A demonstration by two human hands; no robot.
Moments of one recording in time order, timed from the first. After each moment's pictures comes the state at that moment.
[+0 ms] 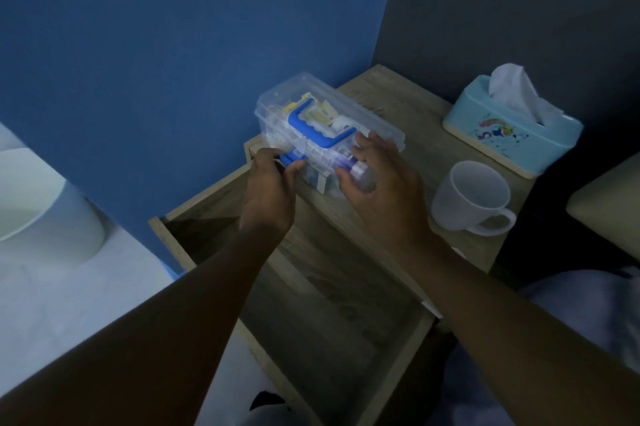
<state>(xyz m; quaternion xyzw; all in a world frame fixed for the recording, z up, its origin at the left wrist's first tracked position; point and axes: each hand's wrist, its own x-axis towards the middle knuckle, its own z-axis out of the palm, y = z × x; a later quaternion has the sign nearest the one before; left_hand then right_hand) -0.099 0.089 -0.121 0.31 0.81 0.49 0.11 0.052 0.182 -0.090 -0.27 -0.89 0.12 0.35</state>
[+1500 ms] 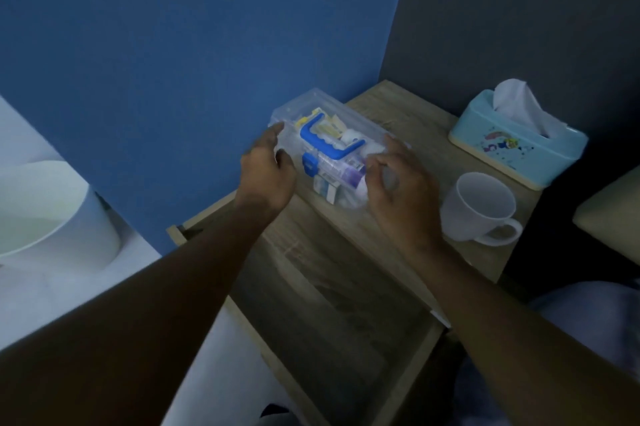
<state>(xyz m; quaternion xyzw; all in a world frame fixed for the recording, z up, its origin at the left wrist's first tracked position) -0.124 0.089 -0.077 0.32 0.80 0.51 0.07 0.053 0.178 -0.071 -0.35 -0.84 0.21 0.35</state>
